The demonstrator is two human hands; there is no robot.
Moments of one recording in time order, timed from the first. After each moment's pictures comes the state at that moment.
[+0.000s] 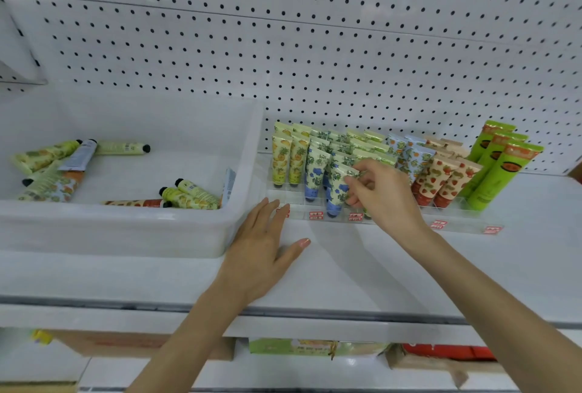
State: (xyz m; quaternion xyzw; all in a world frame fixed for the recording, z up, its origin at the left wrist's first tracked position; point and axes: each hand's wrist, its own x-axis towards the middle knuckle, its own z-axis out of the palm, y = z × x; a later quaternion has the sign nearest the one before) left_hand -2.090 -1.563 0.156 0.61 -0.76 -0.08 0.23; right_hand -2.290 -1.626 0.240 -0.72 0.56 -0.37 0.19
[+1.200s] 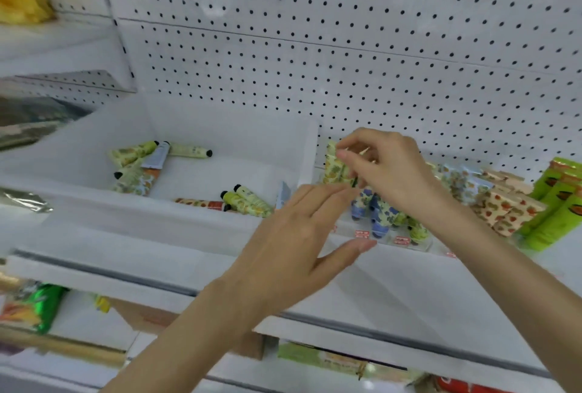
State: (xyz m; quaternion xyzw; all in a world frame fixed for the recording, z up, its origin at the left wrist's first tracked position) left_hand -2.070 -1.500 0.284 0.47 -0.80 -0.01 0.37; right_hand -2.211 -1.611 0.329 -0.82 0.43 -0.33 0.19
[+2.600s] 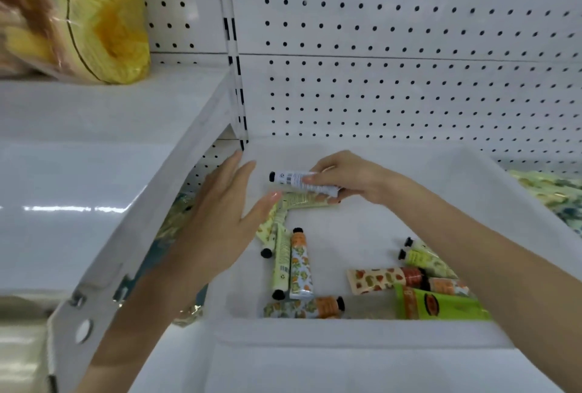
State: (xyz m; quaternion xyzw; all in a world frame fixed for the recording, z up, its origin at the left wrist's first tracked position) left_hand -1.666 -1.589 0.285 0.65 -0.69 -0.13 0.30; right_hand -1.860 -1.712 0.293 -0.66 0.51 -0.19 0.52
